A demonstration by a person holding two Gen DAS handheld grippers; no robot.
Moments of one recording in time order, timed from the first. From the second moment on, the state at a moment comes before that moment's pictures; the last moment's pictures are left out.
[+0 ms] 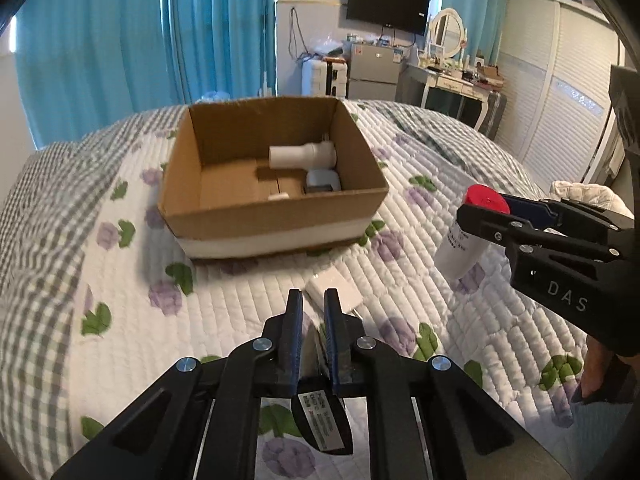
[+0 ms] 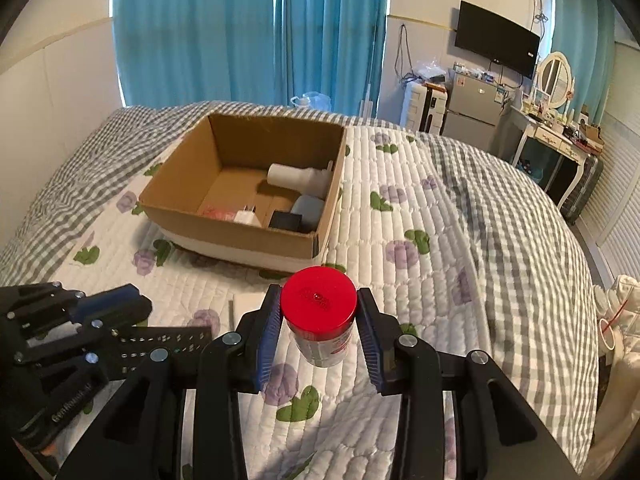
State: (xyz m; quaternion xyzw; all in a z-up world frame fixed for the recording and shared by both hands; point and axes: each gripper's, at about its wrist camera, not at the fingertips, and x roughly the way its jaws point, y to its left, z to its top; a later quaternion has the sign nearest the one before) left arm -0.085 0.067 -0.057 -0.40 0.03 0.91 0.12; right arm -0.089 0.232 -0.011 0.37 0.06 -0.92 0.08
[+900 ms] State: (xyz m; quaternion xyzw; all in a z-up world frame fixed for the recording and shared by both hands) left arm -0.074 0.065 -0.158 -0.52 0.10 0.84 0.13; right arm -0.104 0.230 -0.031 0.39 0.05 -0.91 0.10
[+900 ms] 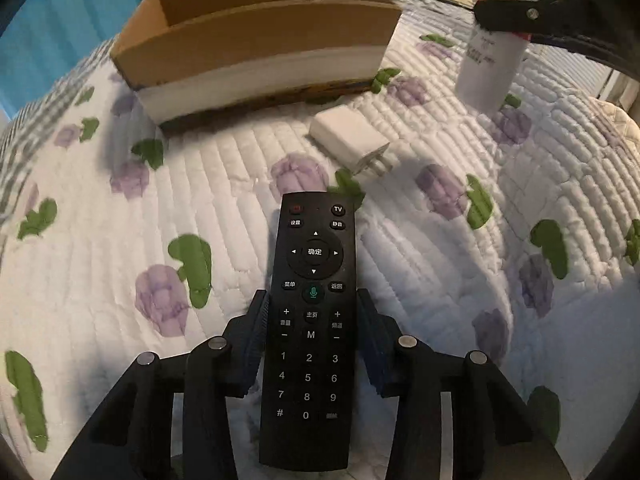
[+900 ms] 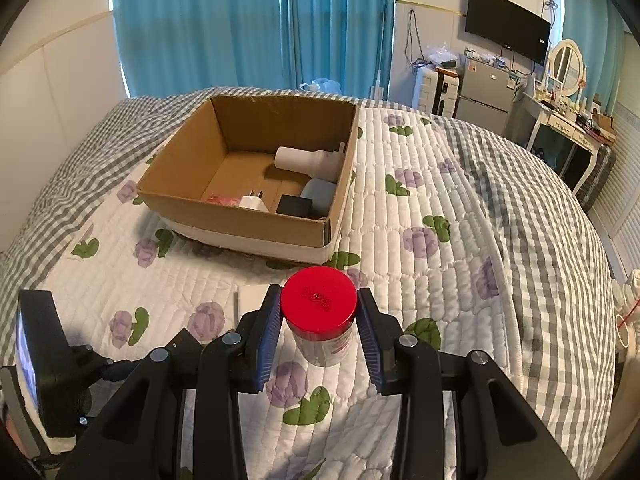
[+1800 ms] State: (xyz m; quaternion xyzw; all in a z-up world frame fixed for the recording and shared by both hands) left arm -0.280 0.053 -0.044 -0.44 0.08 0.89 0.09; right arm -0.230 0.194 0.054 0.33 0.05 -0.93 0.16
